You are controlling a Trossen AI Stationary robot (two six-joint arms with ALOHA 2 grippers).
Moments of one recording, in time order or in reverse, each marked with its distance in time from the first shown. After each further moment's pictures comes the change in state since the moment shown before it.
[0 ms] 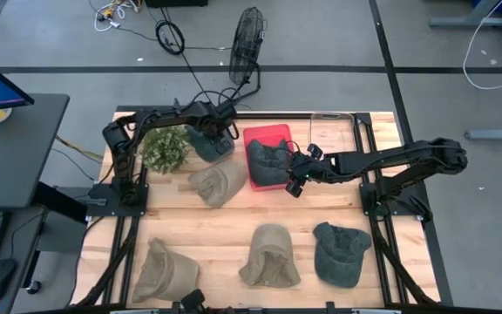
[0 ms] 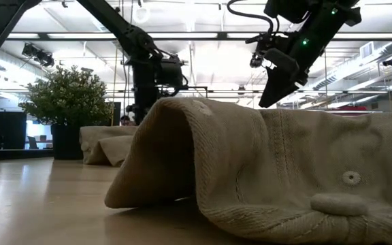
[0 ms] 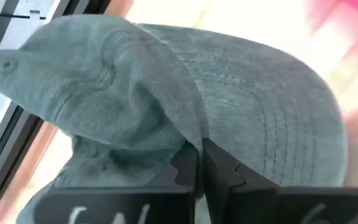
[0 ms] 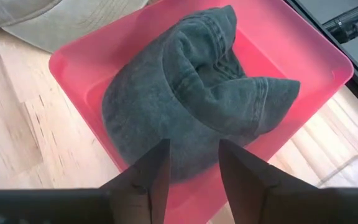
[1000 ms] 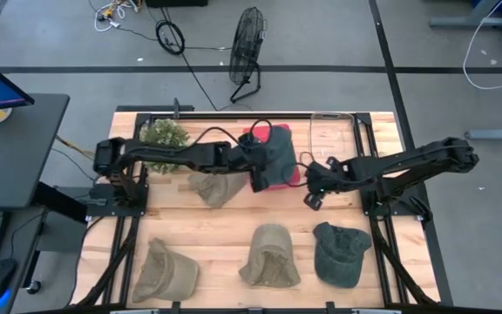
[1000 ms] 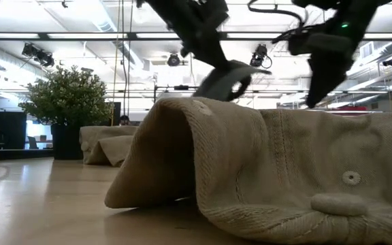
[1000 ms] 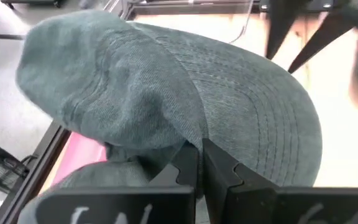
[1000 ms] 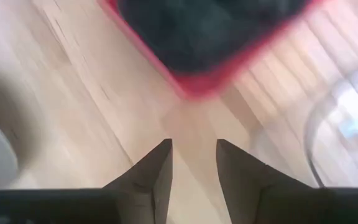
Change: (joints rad) left arm -0.523 -0.128 0.073 0.482 -0.123 0.018; right arm 0.139 -0.128 0.000 -0.384 -0.098 0.286
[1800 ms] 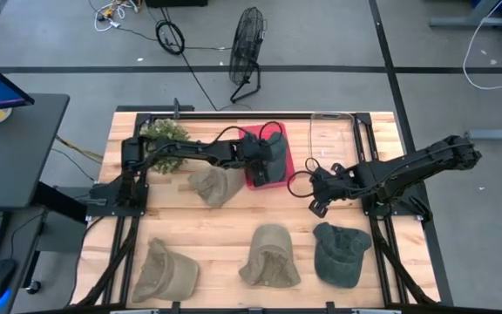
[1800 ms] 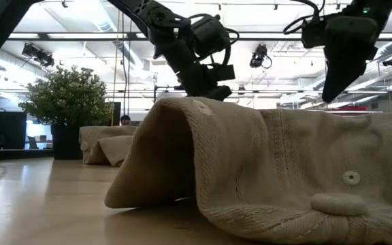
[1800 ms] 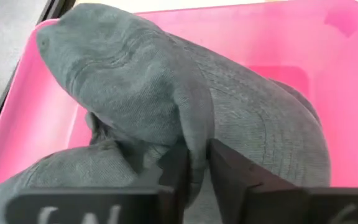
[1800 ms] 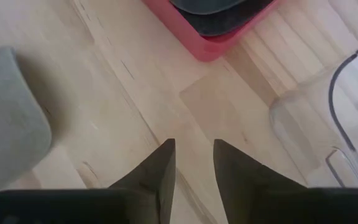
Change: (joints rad) left arm 0.115 0.236 0.001 0.007 0.075 0.051; right arm 0.113 -0.048 0.000 -0.063 -0.008 0.134
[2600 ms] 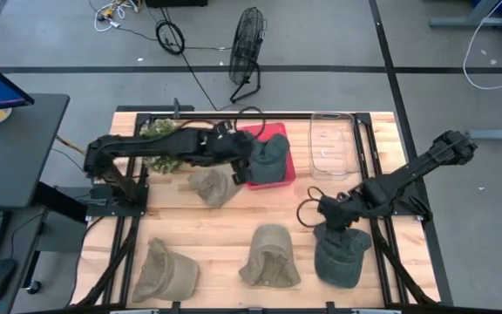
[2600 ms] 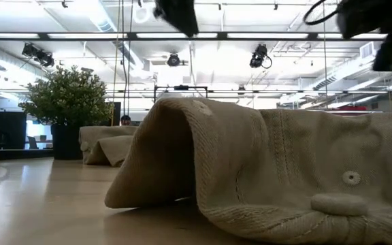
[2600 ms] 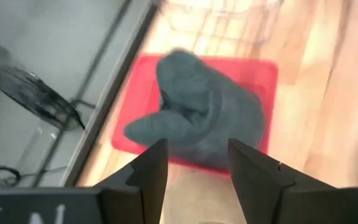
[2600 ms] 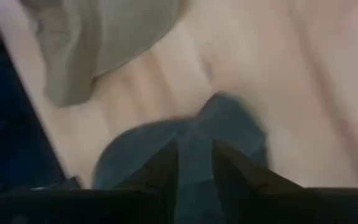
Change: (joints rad) left arm -0.157 -0.304 0.336 -0.664 -0.215 -0.197; right arm 0.256 0.000 0.001 0.029 -0.352 0.211
